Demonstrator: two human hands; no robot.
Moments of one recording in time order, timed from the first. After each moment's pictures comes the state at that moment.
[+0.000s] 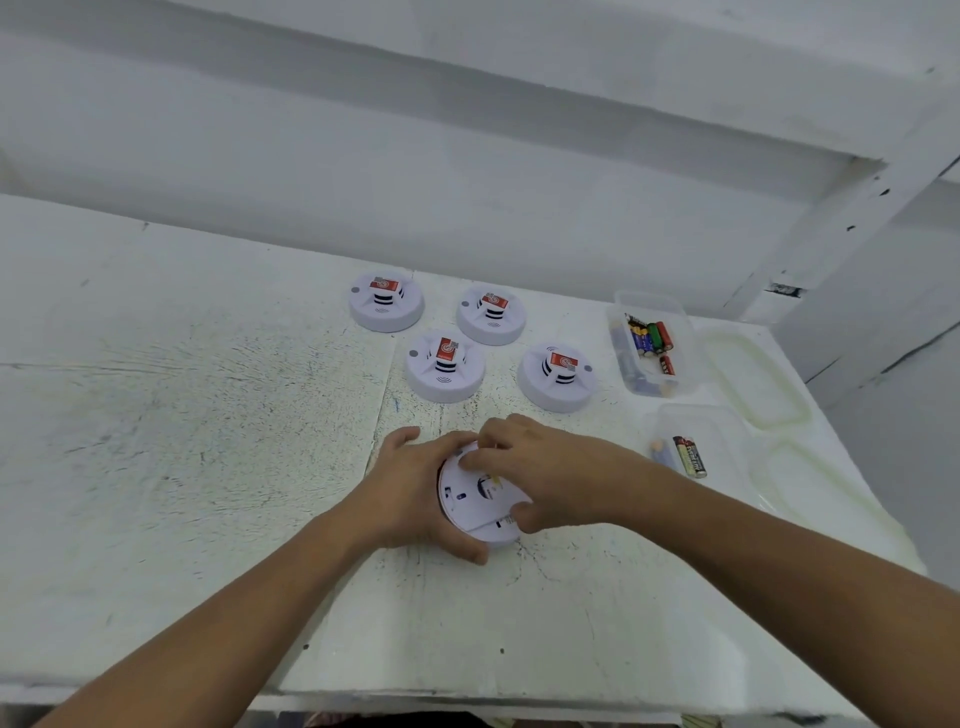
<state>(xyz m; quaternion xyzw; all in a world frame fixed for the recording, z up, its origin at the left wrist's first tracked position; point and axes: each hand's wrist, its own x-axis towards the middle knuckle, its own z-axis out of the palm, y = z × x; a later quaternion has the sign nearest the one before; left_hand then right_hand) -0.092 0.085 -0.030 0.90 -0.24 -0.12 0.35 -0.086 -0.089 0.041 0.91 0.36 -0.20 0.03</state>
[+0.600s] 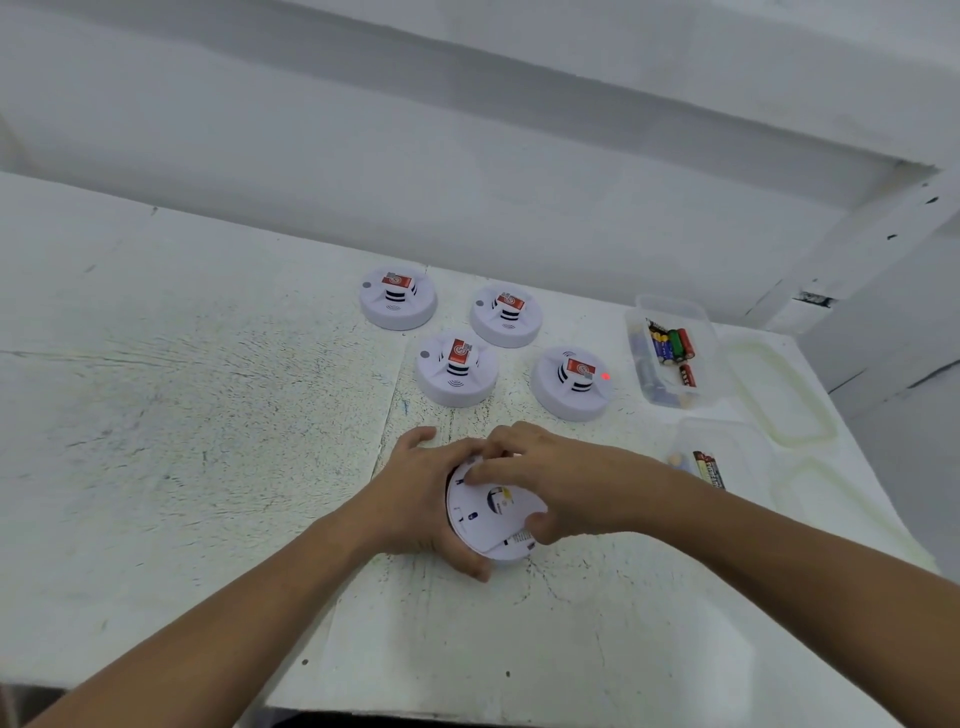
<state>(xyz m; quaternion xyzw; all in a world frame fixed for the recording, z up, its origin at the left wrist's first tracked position) -0.079 0.089 -0.045 0.88 -0.28 -0.14 0.37 -0.070 -0.093 0.038 0.89 0.37 -0.26 -0.03</state>
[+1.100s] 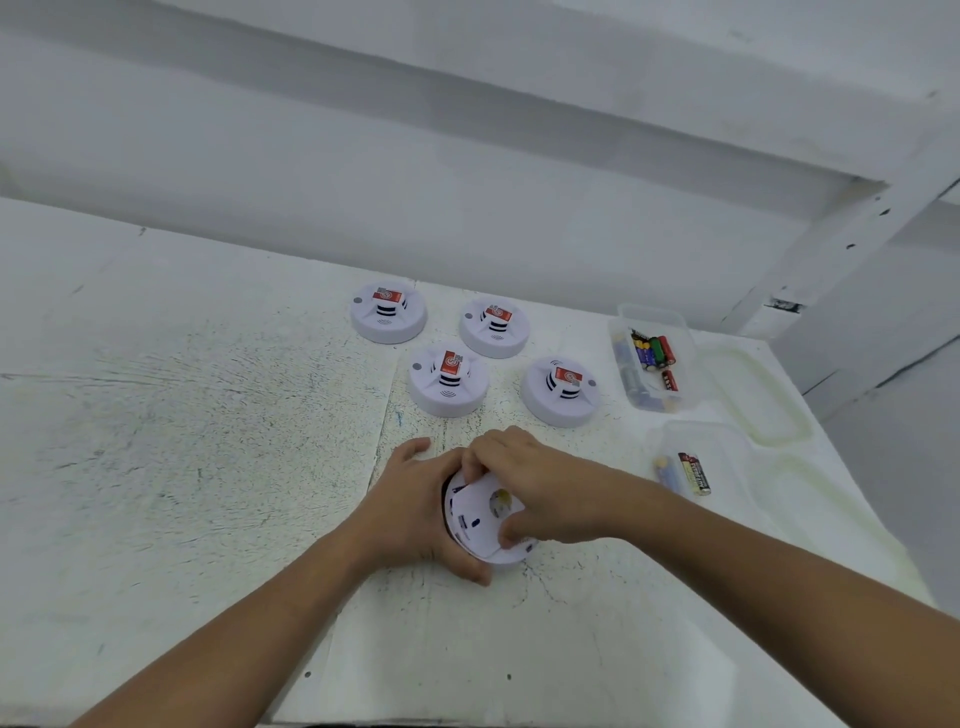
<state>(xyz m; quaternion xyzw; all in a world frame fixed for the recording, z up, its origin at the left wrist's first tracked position) -0.083 0.089 -0.048 0.88 -0.28 -0.10 0.39 -0.081 -0.081 0.040 0.91 0.29 -0.26 -0.14</state>
